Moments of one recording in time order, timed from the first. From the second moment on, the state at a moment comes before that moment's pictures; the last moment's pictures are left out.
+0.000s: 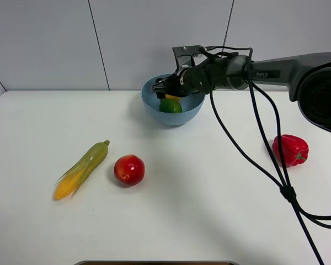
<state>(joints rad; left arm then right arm) 0.00 0.00 -0.44 0.08 1.09 -0.11 0.48 2.24 -1.60 -0.28 0.16 0.50</state>
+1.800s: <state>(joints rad) 0.00 0.00 -0.44 0.08 1.09 -0.11 0.46 0.82 -1.61 -0.30 1.16 0.04</state>
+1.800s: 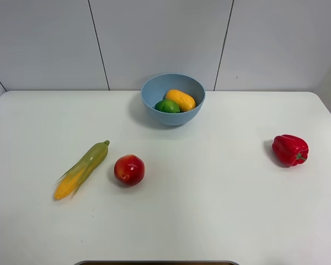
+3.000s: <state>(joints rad) 0.00 0.00 -0.44 0.08 1.09 -0.11 0.02 0.13 -0.78 -0.09 1.15 0.10</state>
